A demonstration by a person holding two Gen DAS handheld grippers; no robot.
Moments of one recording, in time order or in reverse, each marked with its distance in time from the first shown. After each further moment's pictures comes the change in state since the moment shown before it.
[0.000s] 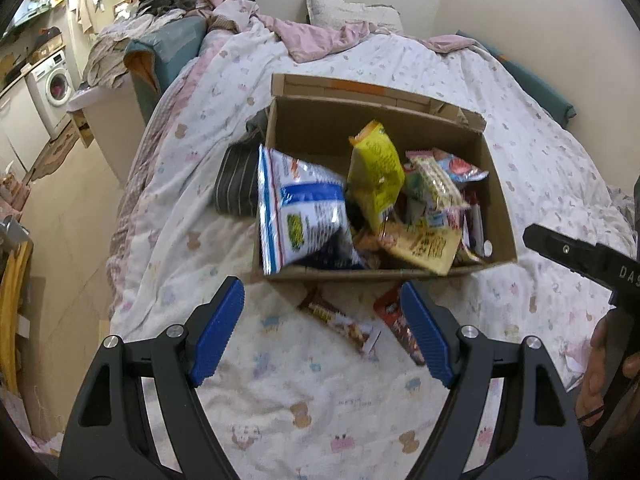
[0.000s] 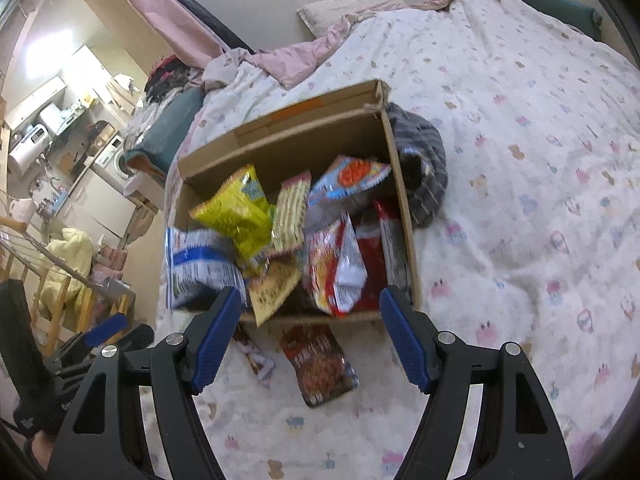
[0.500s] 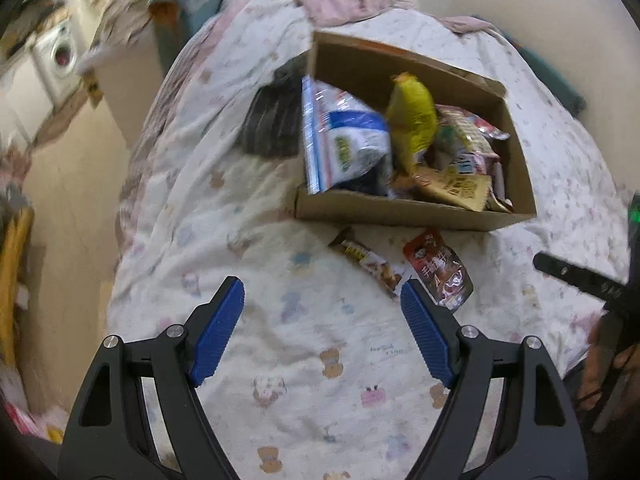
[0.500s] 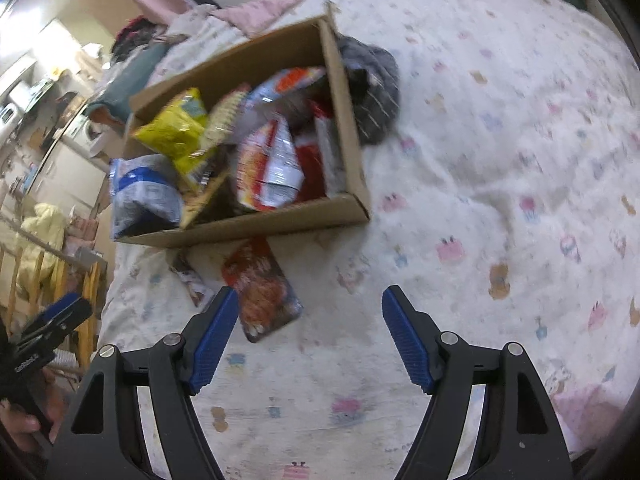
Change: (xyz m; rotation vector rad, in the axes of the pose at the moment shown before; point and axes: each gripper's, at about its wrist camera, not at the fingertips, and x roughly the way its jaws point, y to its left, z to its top) left arm 0.004 0.038 -0.036 -0.072 0.106 -0.010; right arm 0.024 -0.040 -0.045 0.044 0.159 -0.116
